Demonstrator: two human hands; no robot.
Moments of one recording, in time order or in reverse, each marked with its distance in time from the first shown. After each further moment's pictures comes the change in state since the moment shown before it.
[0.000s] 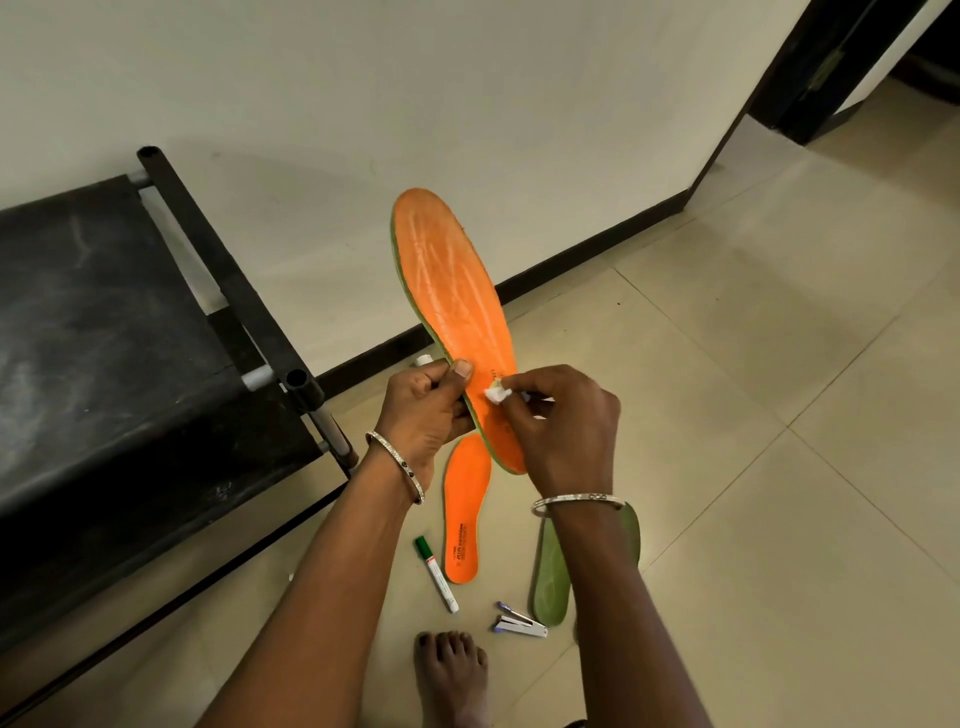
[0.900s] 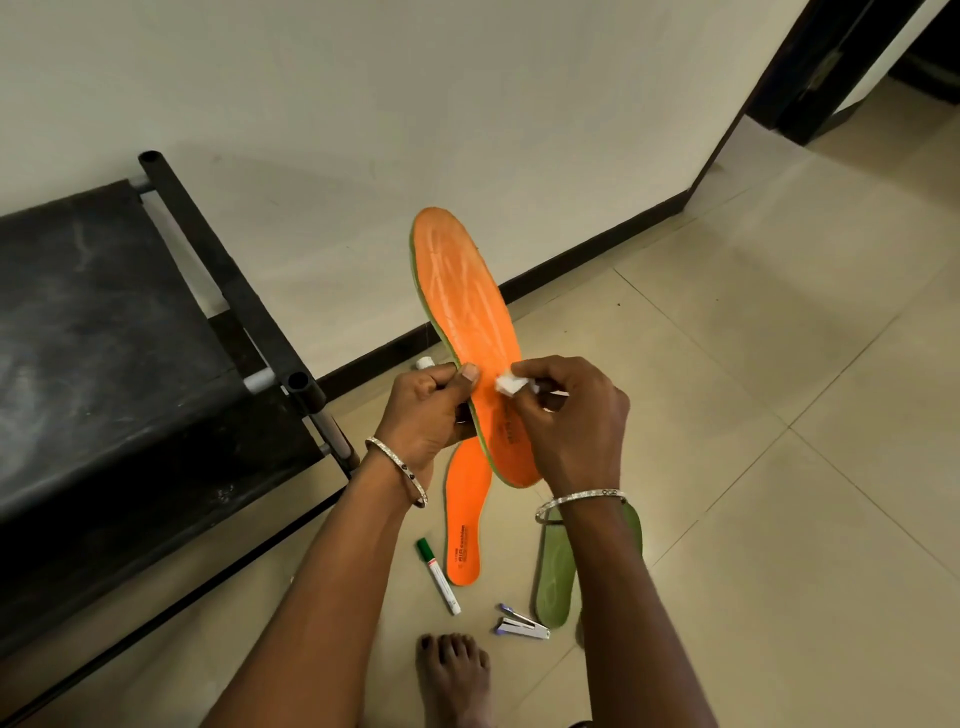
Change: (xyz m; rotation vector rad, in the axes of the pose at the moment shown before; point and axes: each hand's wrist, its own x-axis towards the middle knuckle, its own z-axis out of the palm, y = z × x) left_hand 0.000 0.002 0.000 0.107 -0.045 -0.003; right_hand 0.006 0.002 -0.002 0.060 0.062 0.038
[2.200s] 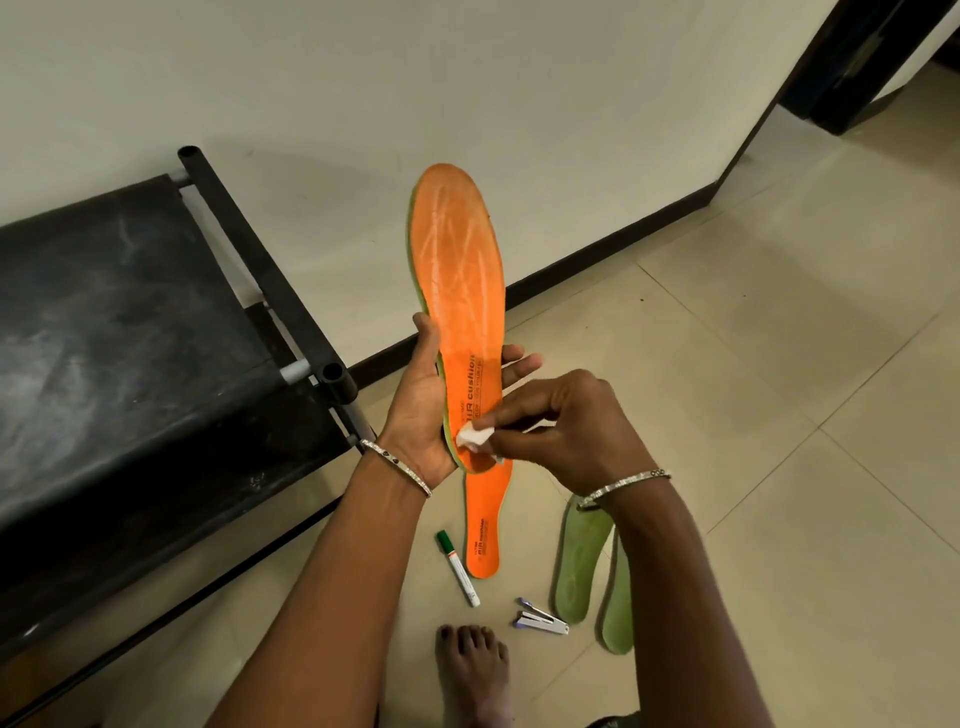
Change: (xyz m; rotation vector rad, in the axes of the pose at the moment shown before) left_hand 0.001 0.008 -0.014 -0.576 -0.331 -0.270; right_hand 0.006 -0.021 -0.023 0.123 -0.718 -0.045
